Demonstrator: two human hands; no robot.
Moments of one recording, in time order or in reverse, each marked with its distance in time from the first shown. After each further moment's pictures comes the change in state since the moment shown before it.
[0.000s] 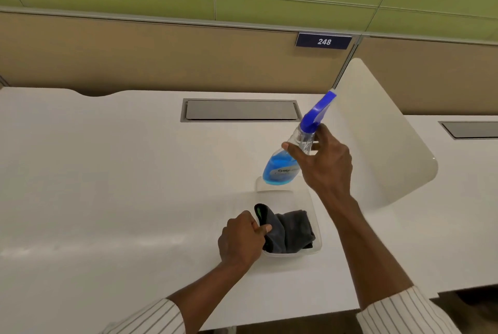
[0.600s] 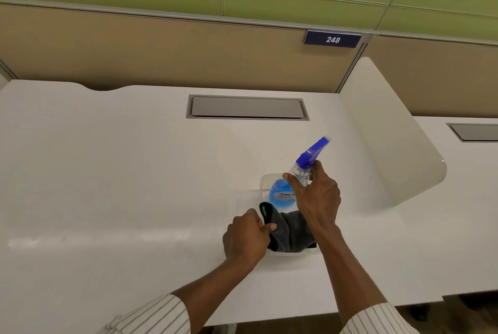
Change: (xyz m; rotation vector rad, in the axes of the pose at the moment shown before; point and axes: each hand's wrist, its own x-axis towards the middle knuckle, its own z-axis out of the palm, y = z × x) left_hand 0.005 0.002 0.004 0.117 -0.041 -0.035; right_hand -0.047 0.045 0.050 -0.011 -0.071 0.238
